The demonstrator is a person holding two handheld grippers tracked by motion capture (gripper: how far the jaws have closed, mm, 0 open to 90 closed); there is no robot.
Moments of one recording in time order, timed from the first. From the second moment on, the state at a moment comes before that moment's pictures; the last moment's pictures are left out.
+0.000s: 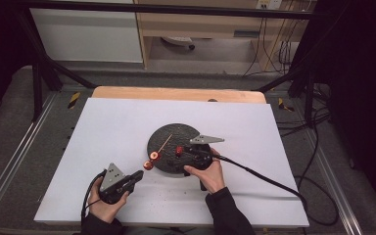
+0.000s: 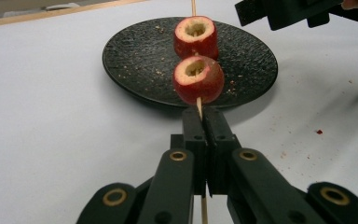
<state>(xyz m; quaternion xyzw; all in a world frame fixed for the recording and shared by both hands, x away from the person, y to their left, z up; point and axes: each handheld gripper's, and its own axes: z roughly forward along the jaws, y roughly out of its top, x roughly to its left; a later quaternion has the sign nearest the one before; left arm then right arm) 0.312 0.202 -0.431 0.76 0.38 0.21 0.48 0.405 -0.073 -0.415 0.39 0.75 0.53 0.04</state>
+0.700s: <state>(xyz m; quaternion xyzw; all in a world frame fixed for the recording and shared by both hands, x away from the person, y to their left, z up) 0.310 0.198 -0.430 0.76 0.37 0.21 0.49 0.413 -0.035 -0.418 0.41 0.73 0.54 -0.01</state>
